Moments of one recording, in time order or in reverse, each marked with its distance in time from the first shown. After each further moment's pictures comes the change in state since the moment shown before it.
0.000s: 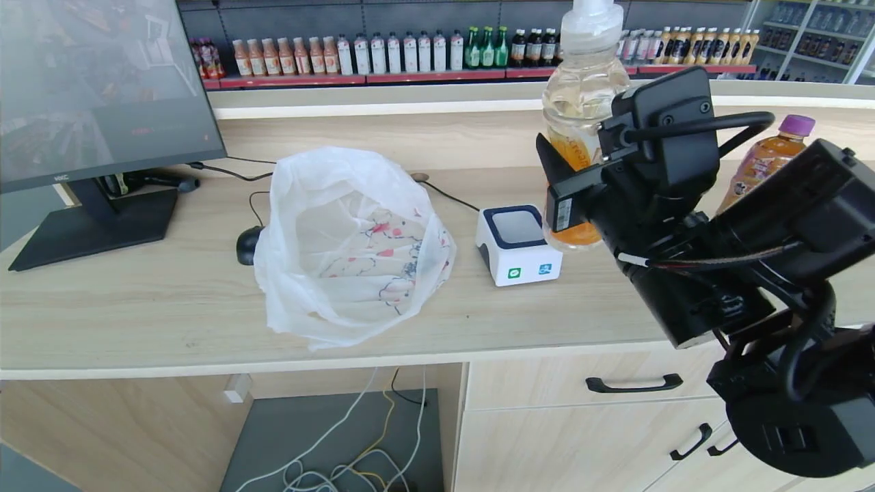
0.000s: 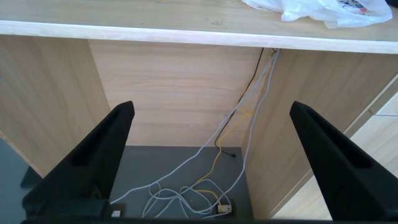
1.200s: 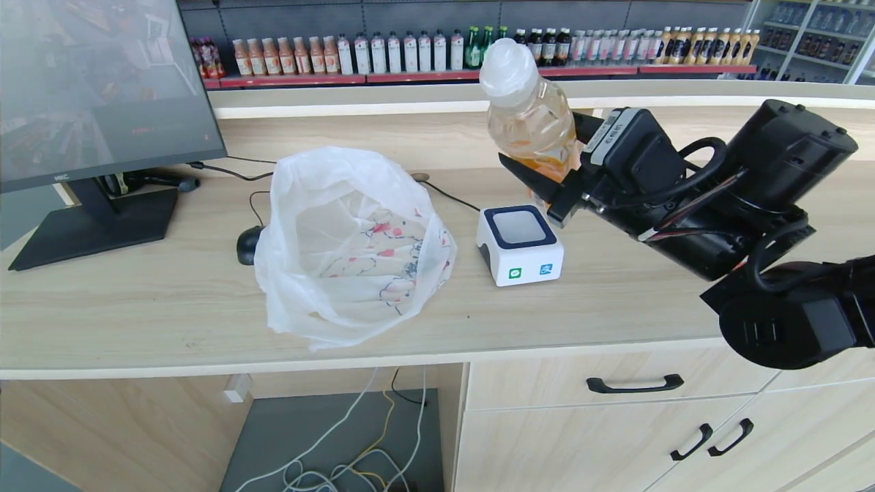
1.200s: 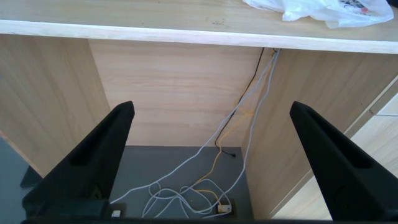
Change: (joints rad) left arm 0.000 0.000 0.000 0.000 0.000 0.000; right arm -0.235 0.054 -0.175 0.235 0.775 -0.250
